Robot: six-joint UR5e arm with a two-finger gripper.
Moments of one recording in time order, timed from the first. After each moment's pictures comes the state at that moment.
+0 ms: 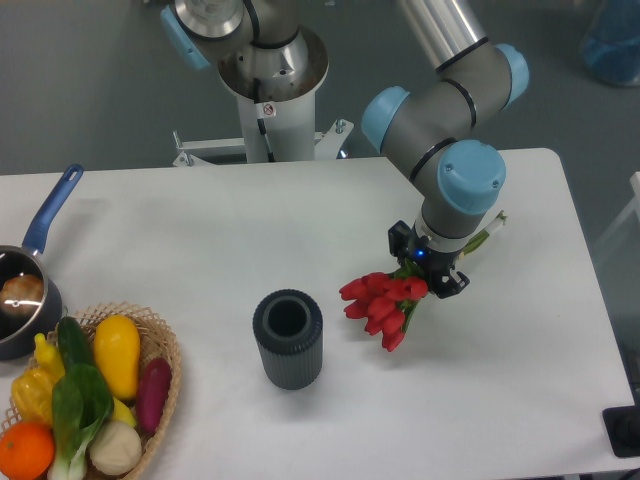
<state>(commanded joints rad) 2.64 -2.00 -1.67 -1.09 1.60 1.46</state>
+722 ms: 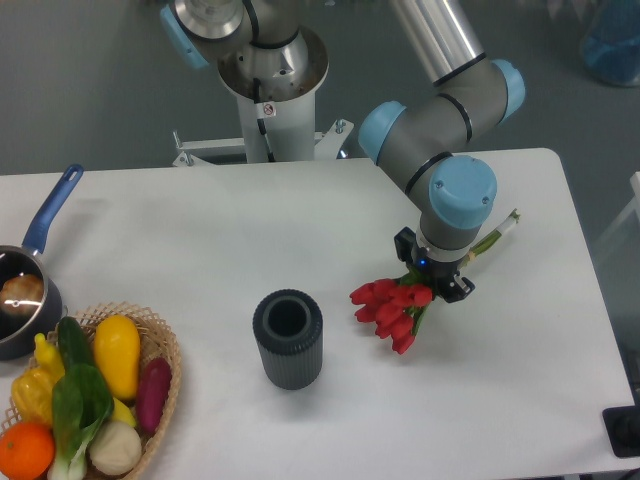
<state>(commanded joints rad) 2.63 -2.02 -1.67 -1.05 1.61 1.45</state>
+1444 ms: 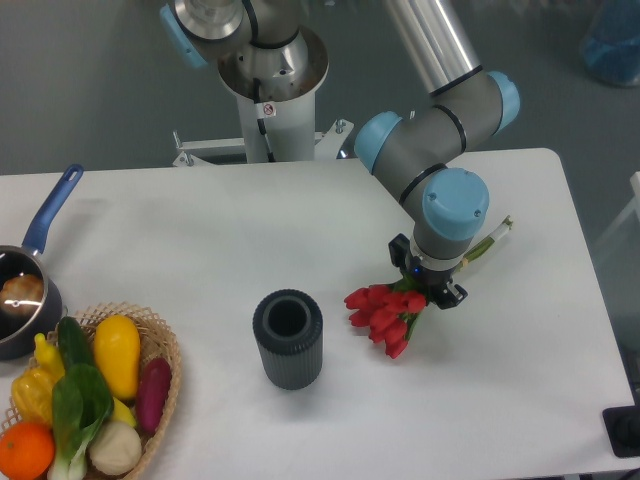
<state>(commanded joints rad) 2.62 -2.04 -1.68 -1.04 1.61 1.45</state>
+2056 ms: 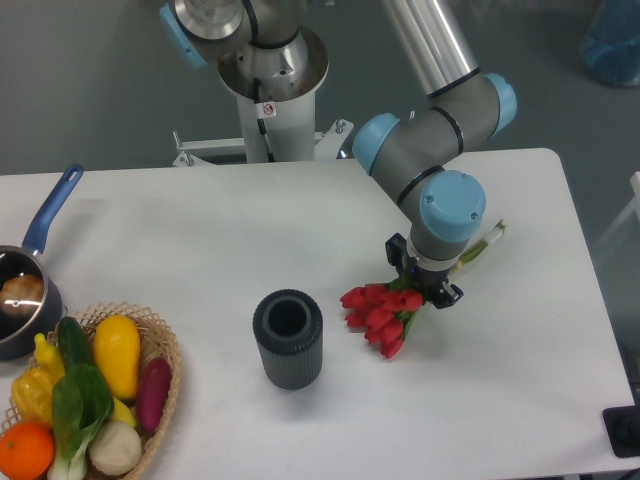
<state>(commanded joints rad) 2.62 -2.04 -1.69 -1.04 1.61 1.45</state>
